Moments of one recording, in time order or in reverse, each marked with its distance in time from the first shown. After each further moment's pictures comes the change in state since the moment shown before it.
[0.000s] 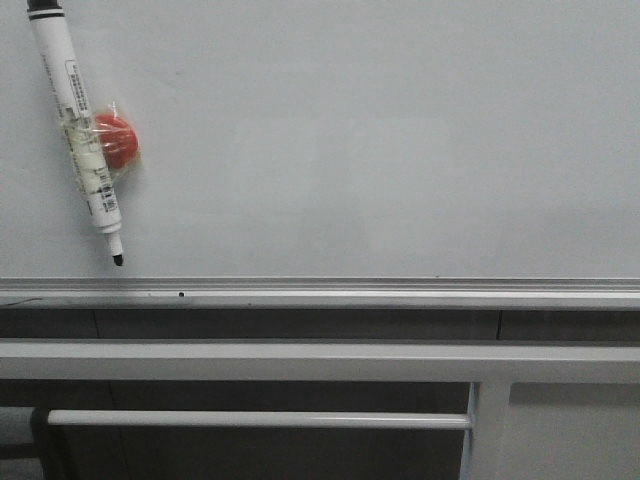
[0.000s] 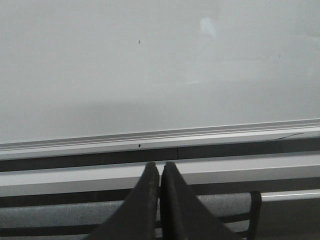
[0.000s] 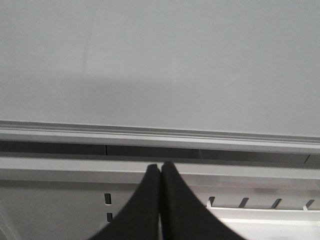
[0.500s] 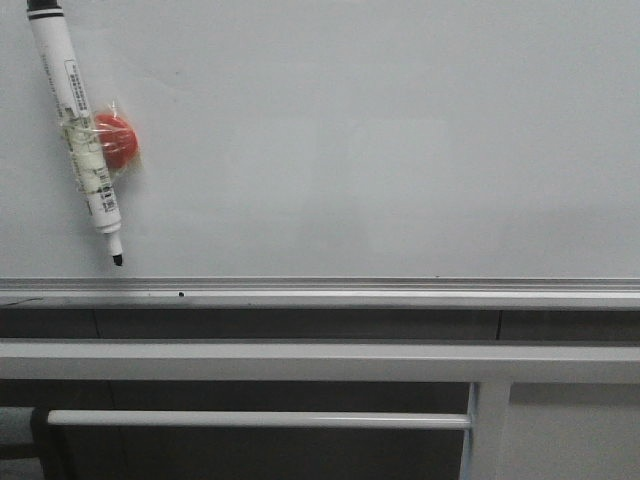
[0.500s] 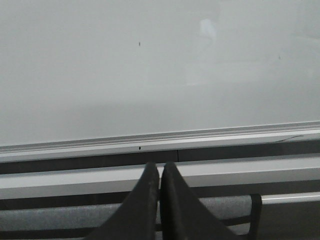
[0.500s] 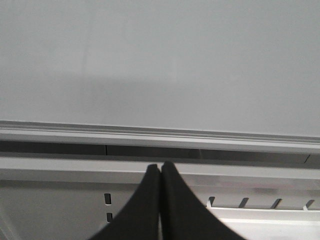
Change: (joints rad) left arm 0.000 0.000 0.000 0.000 -0.011 0.000; right arm 0.000 0.000 0.000 0.000 0.000 0.000
